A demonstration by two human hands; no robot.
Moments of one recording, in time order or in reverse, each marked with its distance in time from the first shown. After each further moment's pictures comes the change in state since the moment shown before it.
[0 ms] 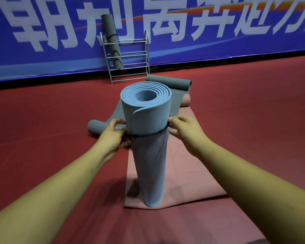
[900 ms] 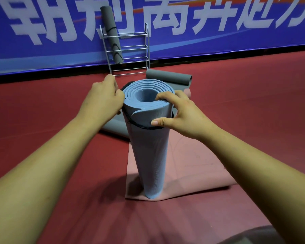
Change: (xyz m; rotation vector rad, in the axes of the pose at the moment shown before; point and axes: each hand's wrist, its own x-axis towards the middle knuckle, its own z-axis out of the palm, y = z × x) left_hand -0.045 0.105 0.003 1.069 0.253 0.594; right_hand -0.028 -0.045 -0.010 -0.636 -0.184 -0.542
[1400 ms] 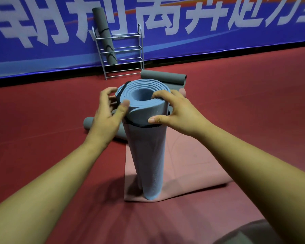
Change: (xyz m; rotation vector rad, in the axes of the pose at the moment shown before) left_hand -0.026 -0.030 0.050 -0.754 -0.031 0.031; right_hand 0.005 -0.002 0.000 -0.040 0.031 0.011
